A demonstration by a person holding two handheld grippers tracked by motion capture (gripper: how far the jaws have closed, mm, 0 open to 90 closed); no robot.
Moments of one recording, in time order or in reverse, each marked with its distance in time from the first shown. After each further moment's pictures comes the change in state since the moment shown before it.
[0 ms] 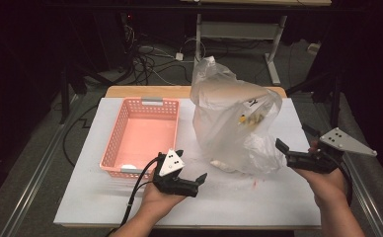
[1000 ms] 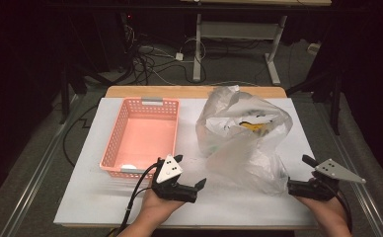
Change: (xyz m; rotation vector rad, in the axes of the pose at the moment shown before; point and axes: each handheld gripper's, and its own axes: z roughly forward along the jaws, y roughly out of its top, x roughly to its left) left arm -0.005 -0.012 -0.002 -0.032 -0.017 -0.017; right arm -0.006 -0.088 -0.020 0.164 -0.023 0.051
